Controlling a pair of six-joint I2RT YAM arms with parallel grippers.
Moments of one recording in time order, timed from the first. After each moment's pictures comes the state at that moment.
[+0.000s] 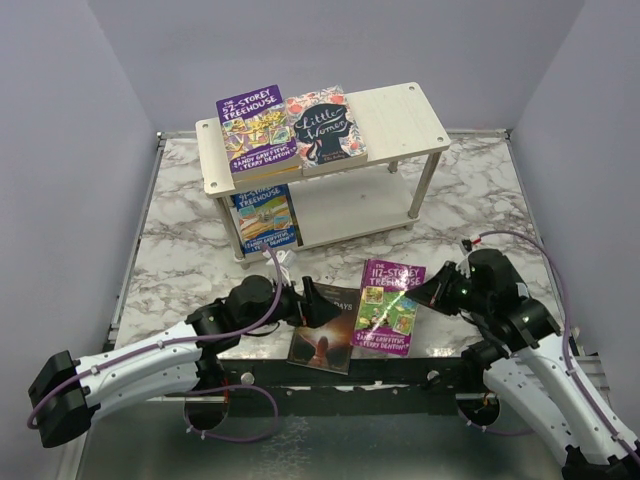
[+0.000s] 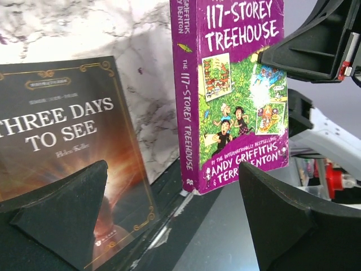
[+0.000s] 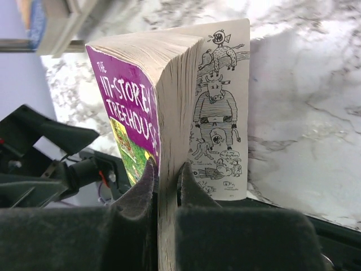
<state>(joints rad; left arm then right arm) -1.01 0.74 0.35 0.04 0.07 -0.90 0.42 0.54 0.57 -0.76 -0.24 0.88</state>
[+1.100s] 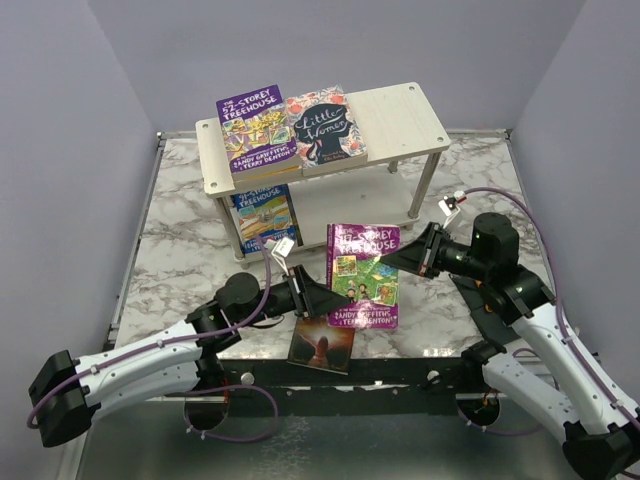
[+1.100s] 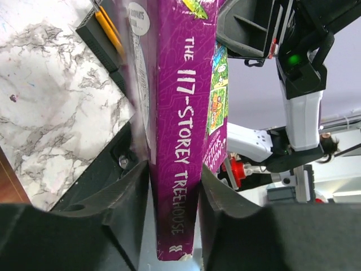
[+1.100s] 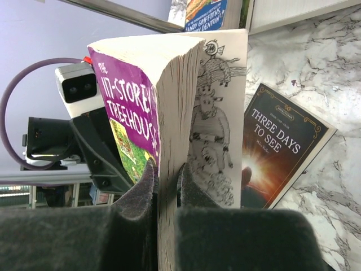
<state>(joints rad) -1.01 0.75 0.37 0.36 0.21 -1.13 0.42 0.75 0.77 -0.37 -0.59 0.87</state>
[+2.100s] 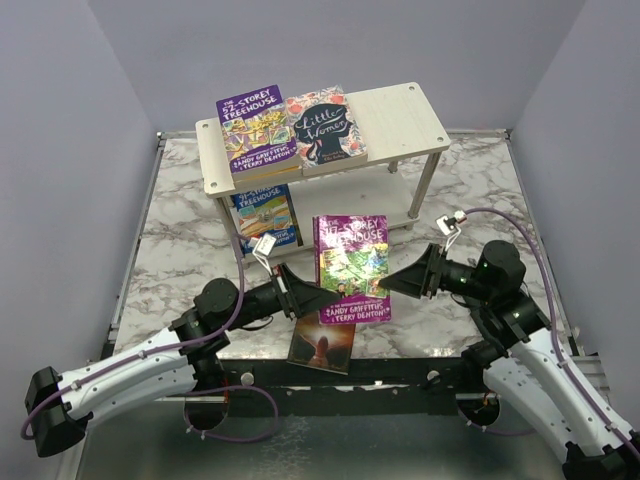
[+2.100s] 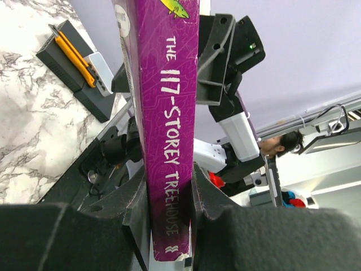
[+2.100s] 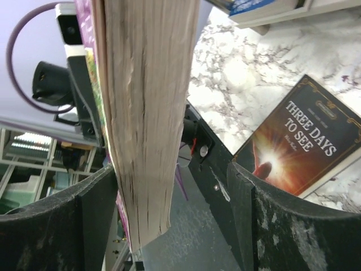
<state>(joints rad) -1.01 0.60 0.38 0.34 0.19 -1.16 0.42 0.58 0.54 -0.15 -0.75 0.89</state>
